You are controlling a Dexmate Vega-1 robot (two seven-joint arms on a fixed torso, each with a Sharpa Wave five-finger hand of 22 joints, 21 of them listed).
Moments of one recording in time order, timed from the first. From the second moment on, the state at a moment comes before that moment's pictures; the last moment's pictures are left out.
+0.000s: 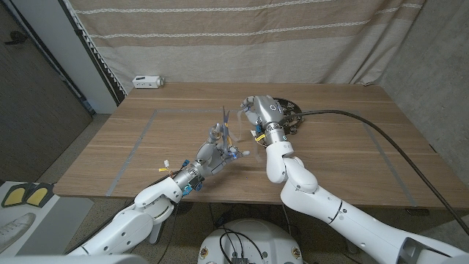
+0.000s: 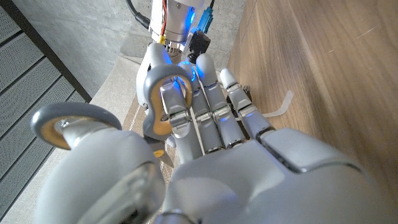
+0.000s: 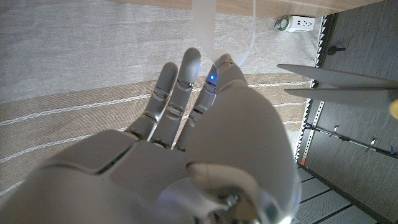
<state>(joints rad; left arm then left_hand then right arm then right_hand) 1.34 0.76 0.37 -1.96 -1.04 -0.14 -0.28 0.58 -0.16 -0.34 -0.09 0.38 1.42 0.11 0.24 0.32 0.98 -0.04 0.95 0.92 0.86 -0.11 0.90 1.04 0.51 -0.05 0.53 0.27 -0.87 -0.46 -0.87 -1.96 -0.77 -0.61 -0.45 1.31 0.15 0.04 -0.12 0.25 0.89 -0.11 0.34 0.29 1.04 -0.14 0.46 0.28 0.86 -0.11 1.04 0.67 0.32 -0.04 1.36 0.35</state>
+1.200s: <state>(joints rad) 1.33 0.76 0.40 -1.94 -1.04 -0.13 -0.31 0.58 -0.16 -0.34 -0.09 0.38 1.42 0.11 0.24 0.32 0.98 -0.04 0.95 0.91 0.86 -0.11 0.90 1.03 0.51 -0.05 0.52 0.28 -0.86 -0.38 -0.90 -1.92 -0.82 -0.66 -0.52 1.34 0.12 0.04 -0.14 0.23 0.98 -0.06 0.36 0.29 1.12 -0.10 0.46 0.26 0.89 -0.12 1.14 0.66 0.30 -0.04 1.50 0.36</state>
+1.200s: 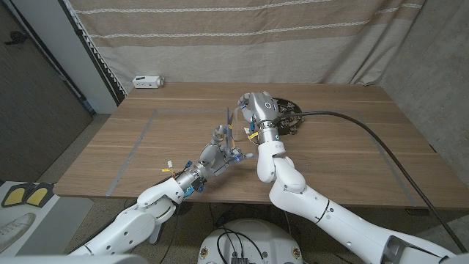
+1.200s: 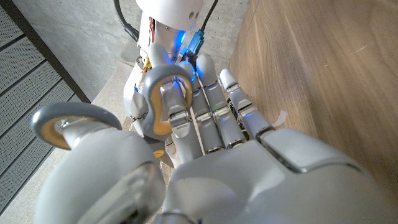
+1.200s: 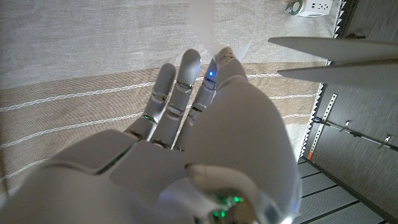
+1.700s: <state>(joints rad) 1.31 0.75 0.41 -1.93 -1.04 -0.12 -0.32 0.58 -0.16 -0.34 -0.09 0.38 1.42 0.11 0.24 0.32 0.98 -0.04 0.95 0.91 0.86 -0.11 0.91 1.03 0.51 -0.05 0.52 0.28 -0.86 -0.38 -0.90 -1.93 -0.82 -0.66 -0.52 1.34 0.12 0.04 -0.14 0.23 0.98 -0.06 0.36 0.29 1.12 -0.10 0.46 0.26 0.89 -0.12 1.15 0.65 0.29 -0.04 1.51 0.35</state>
